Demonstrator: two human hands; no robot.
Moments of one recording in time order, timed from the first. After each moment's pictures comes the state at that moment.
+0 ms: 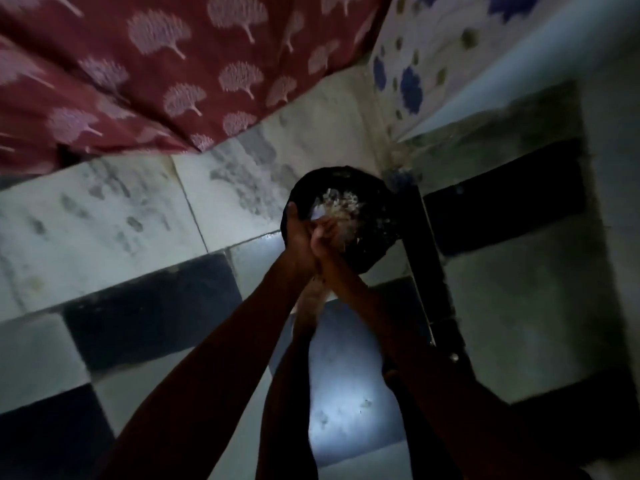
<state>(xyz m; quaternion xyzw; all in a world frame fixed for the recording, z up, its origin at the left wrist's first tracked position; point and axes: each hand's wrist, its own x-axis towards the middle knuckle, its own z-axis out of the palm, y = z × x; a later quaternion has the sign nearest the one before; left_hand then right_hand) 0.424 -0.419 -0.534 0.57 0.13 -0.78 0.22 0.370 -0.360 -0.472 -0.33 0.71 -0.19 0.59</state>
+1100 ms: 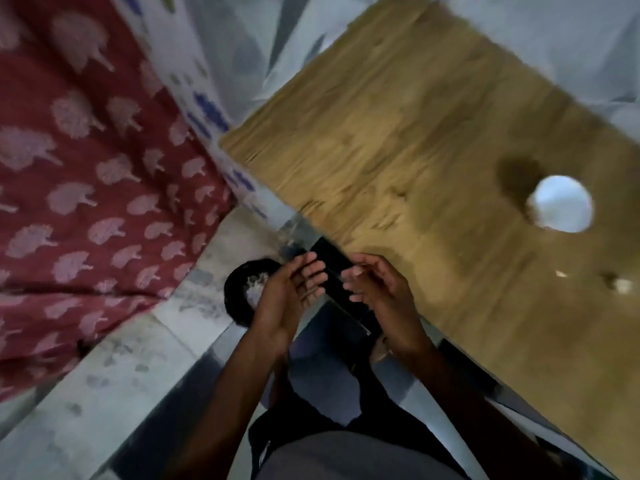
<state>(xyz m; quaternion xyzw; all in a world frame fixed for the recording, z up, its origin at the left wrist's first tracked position) 0.279 -0.274 0.026 0.50 -0.24 -0.83 0.07 0.180 -0.144 0.033 -0.10 0.71 -0.57 0.40</state>
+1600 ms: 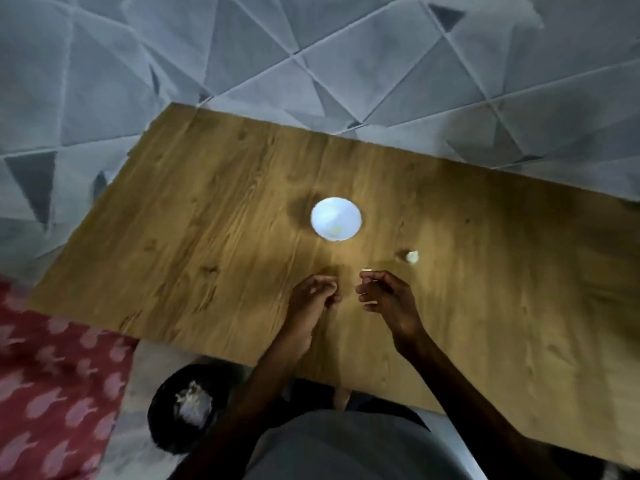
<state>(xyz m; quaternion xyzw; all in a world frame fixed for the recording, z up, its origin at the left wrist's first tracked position) 0.039 -0.043 0.039 0.32 -0.60 -0.73 -0.07 0.004 0.108 0.051 0.11 0.71 -0.66 0.21</state>
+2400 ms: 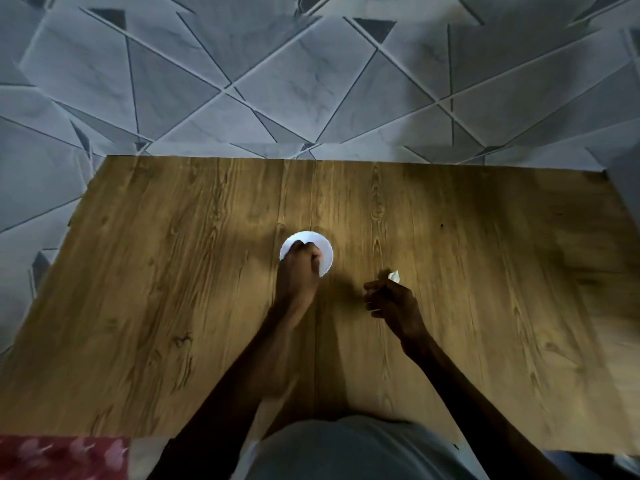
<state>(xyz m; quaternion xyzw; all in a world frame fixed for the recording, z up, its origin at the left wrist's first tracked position) -0.113 -0.063 0.020 0.06 -0.94 -0.32 0.04 -0.062 0.143 0.000 0.10 0.77 -0.61 0.14</state>
